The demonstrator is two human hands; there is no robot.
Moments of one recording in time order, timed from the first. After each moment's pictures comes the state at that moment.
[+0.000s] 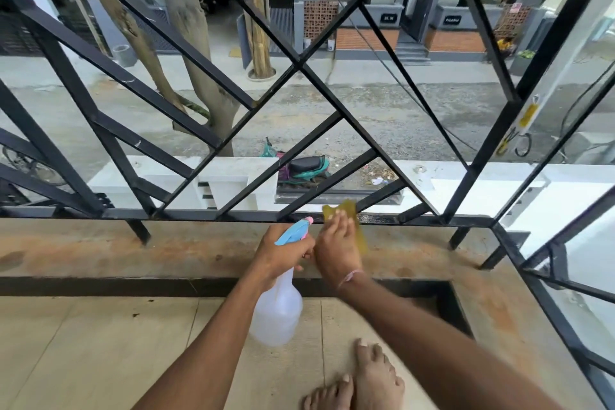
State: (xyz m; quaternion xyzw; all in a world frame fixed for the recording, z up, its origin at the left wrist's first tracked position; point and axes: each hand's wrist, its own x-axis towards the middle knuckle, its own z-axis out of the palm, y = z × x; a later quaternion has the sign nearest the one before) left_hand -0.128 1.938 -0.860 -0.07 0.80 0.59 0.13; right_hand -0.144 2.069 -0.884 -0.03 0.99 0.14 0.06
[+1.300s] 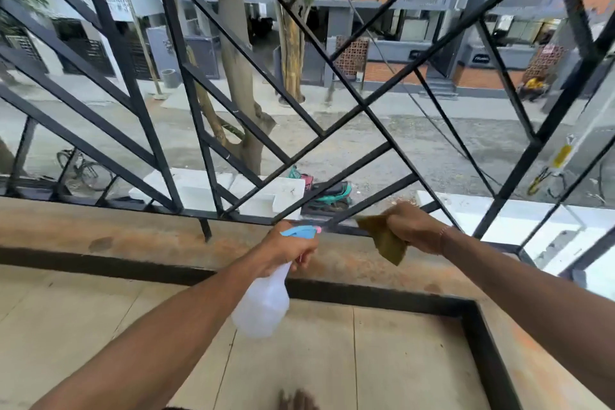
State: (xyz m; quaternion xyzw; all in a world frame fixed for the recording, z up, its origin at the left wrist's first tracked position) left_hand -0.090 1.845 -0.794 -0.06 0.82 0.55 0.16; right_hand -0.125 2.104 -0.755 0.06 0.91 -0.39 0.14
